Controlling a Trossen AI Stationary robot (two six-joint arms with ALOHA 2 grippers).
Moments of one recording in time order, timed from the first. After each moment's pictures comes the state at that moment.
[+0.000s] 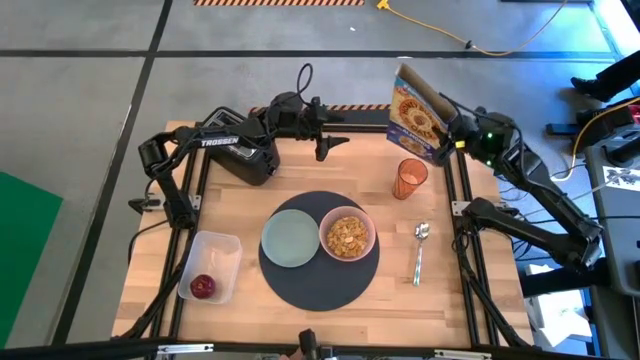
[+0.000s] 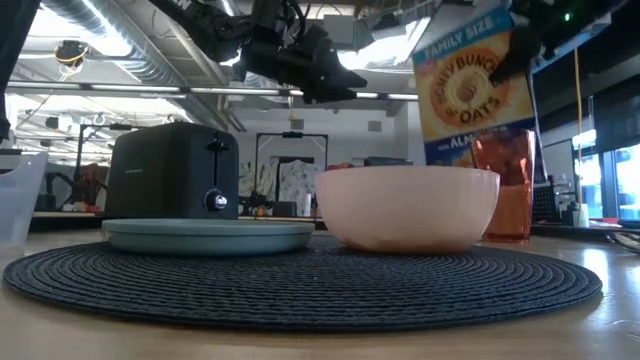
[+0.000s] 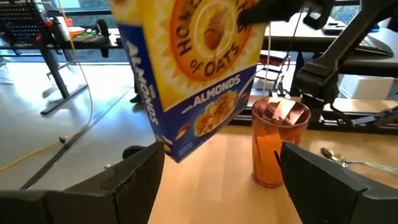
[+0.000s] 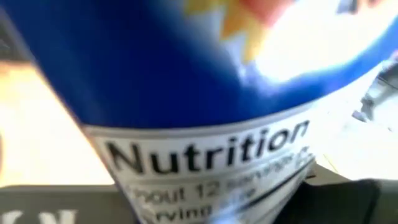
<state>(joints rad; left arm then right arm) 0.51 1.74 1.26 0.29 0.30 0.12 -0.82 0.64 0.84 -0.59 0.09 -0.31</state>
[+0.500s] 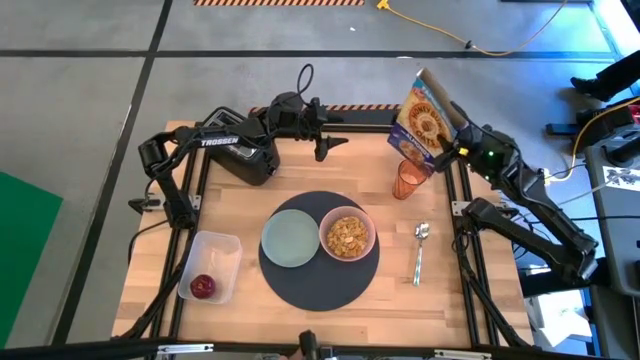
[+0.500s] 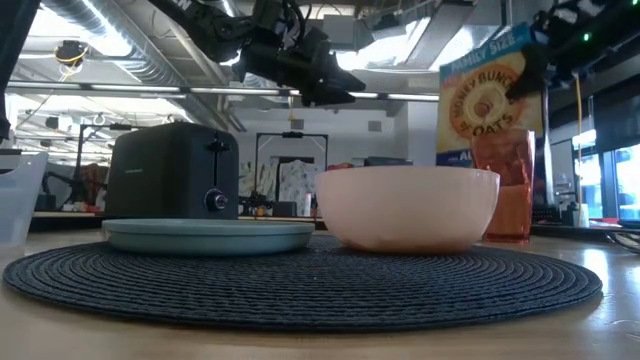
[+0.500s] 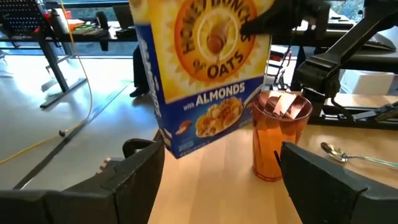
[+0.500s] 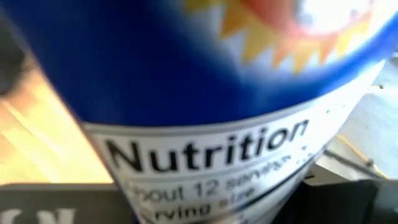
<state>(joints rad) 0.51 1.74 1.26 0.26 0.30 0.12 -0.82 0.46 0.63 -0.52 0.18 -0.09</state>
